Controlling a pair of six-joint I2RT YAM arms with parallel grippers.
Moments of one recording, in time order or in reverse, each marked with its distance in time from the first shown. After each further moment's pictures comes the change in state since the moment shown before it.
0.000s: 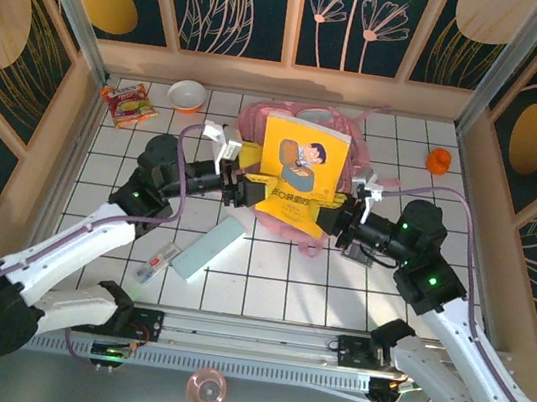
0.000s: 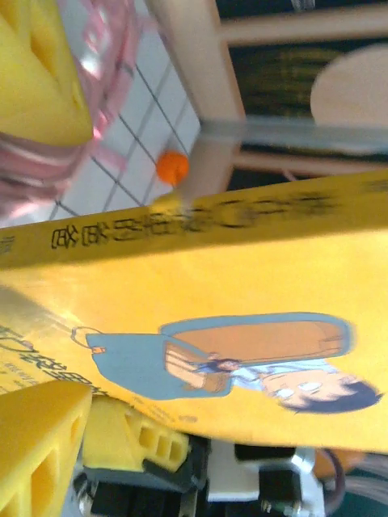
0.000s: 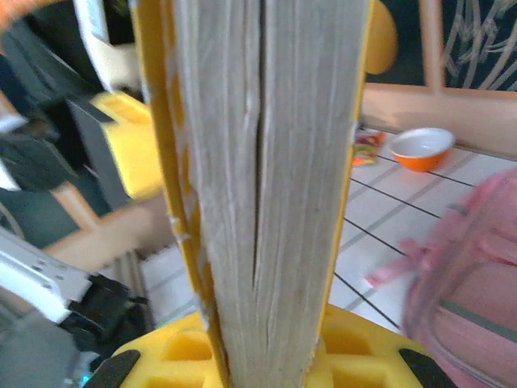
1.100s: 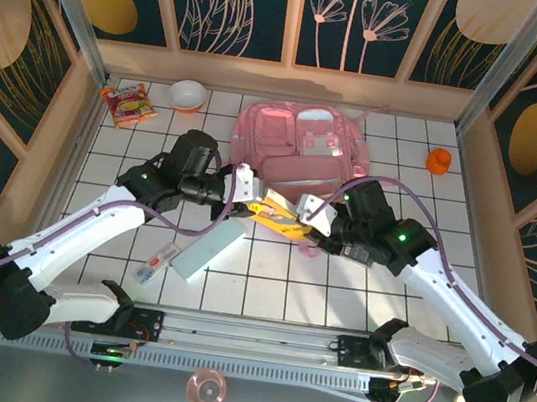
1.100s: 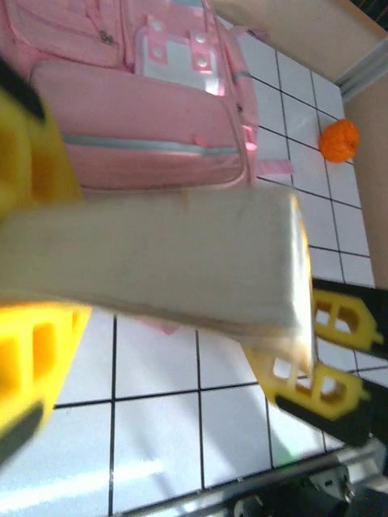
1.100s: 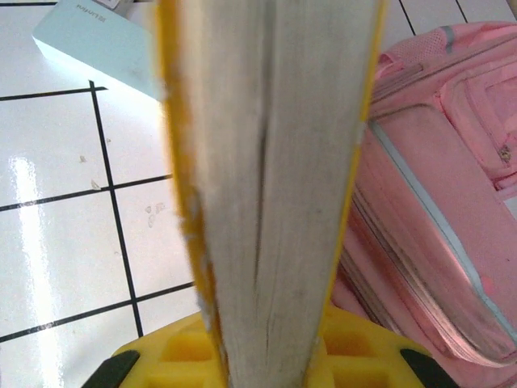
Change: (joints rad) left arm -0.018 0.129 0.172 -0.692 0.005 0.842; right arm 0.142 0.331 0.206 -0.565 0.334 -0.851
